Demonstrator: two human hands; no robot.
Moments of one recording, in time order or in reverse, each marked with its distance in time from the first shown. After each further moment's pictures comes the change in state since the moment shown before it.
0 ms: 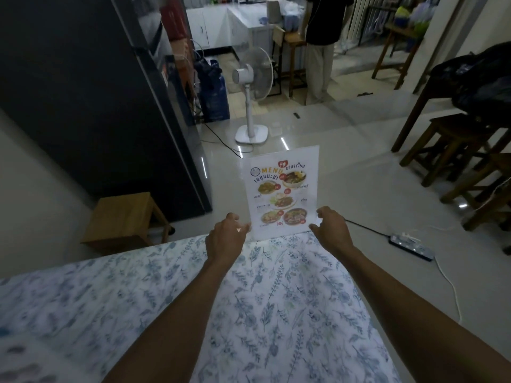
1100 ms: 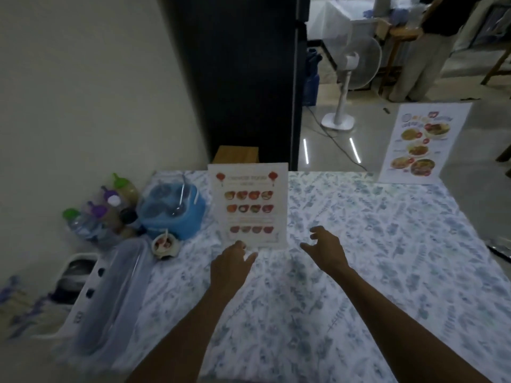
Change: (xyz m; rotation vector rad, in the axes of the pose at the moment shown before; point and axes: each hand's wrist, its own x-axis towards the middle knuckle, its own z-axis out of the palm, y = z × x) left_hand -0.333 -0.394 -0.182 0.049 -0.019 -0.160; right_hand -0.402 -0.251 0.193 0.133 -0.338 -0.102
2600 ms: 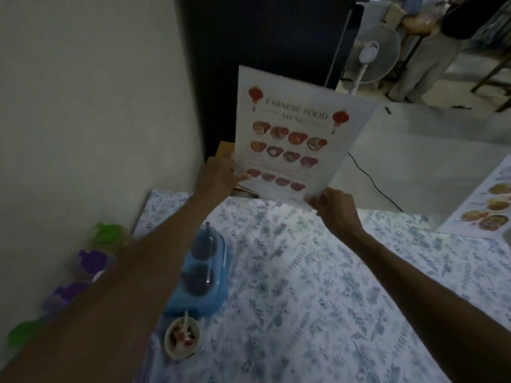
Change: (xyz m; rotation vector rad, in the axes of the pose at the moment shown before) left_hand 0.397 -0.082 -0.177 -0.378 0.058 0.233; right_hand 0.254 -0.230 0.049 -0.186 0.128 -0.190
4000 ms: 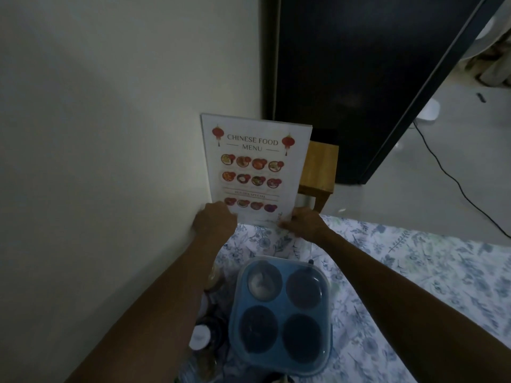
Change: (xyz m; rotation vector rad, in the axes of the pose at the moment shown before) left_hand 0.004 -0.223 -0.088 0.542 -0.156 -0.564; right_hand 0.103 -0.148 0.265 0.196 -0.550 0.027
